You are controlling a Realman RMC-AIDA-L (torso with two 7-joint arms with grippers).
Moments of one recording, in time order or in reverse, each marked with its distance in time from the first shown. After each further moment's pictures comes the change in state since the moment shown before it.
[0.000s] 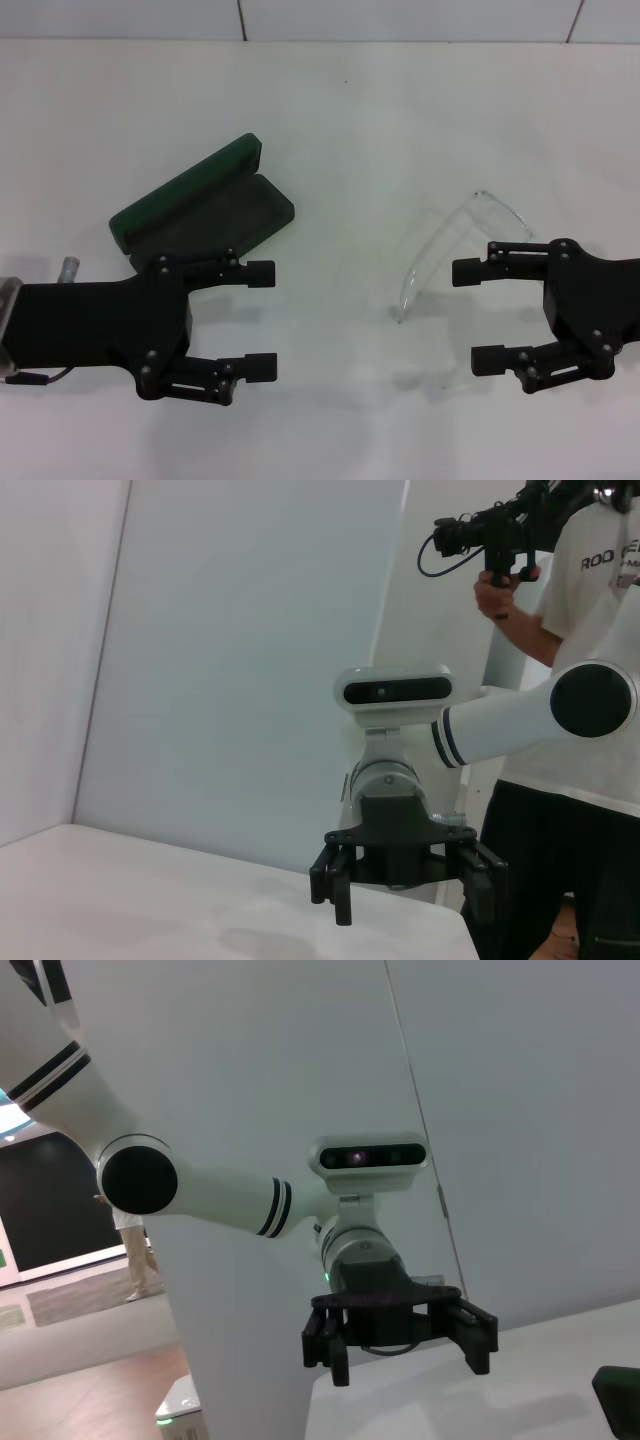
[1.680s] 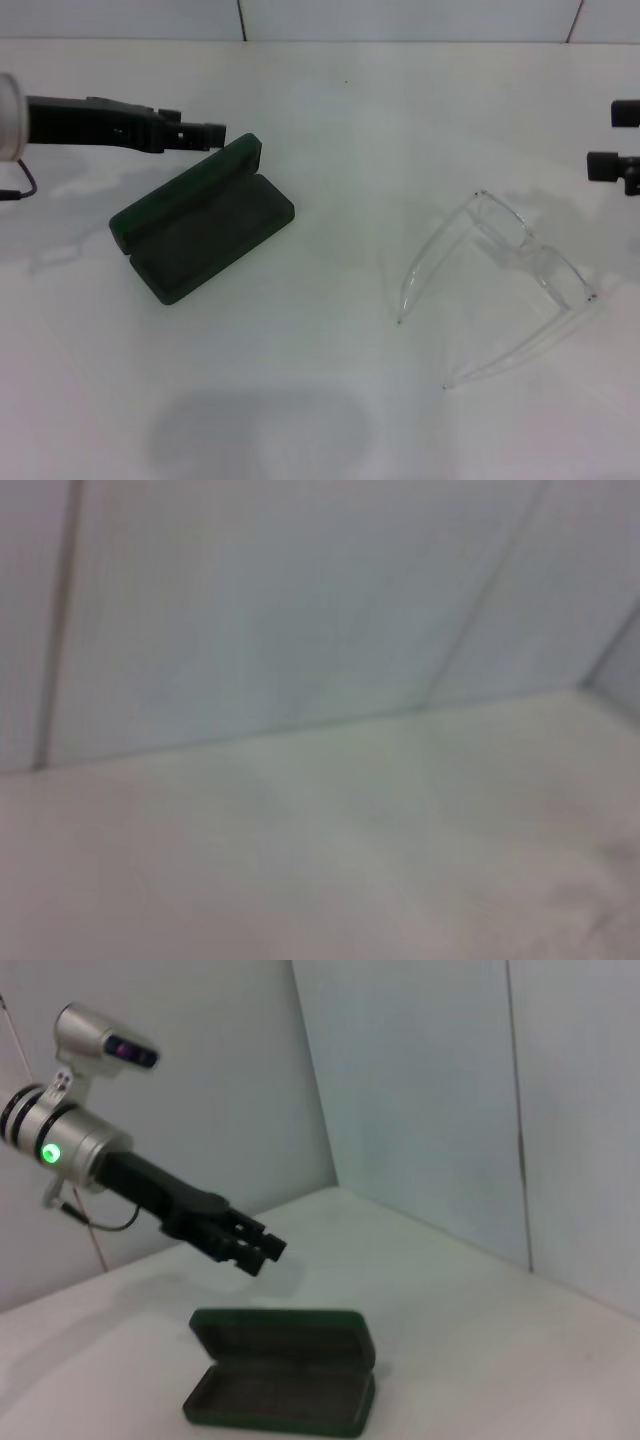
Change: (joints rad) left arm -0.094 -0.140 -0.272 0.659 0.645 -0.429 -1.071; right arm -0.154 -0.012 0.113 -0.711 -0.064 0.204 0.606
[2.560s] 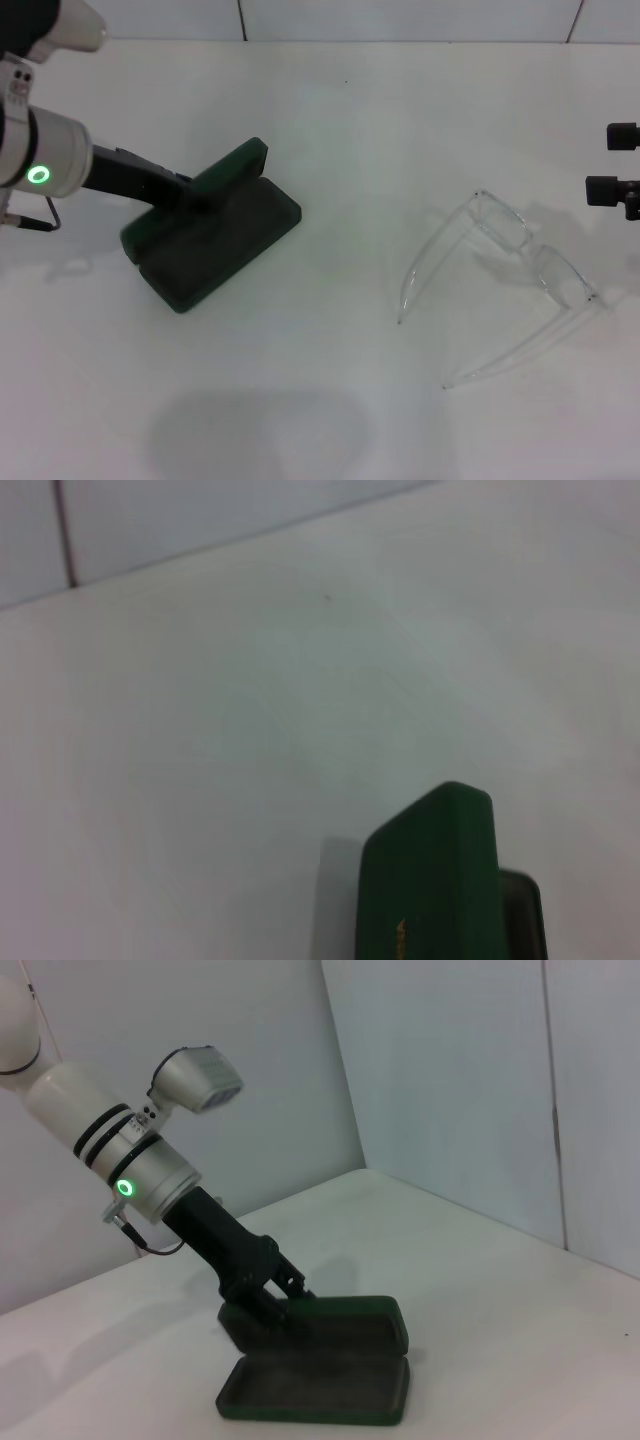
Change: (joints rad) left arm -0.069 -0.007 0.232 -0.049 0.308 -0.110 -0.112; right arm -0.017 0.005 -0.003 -0.003 0.003 -0.042 0.004
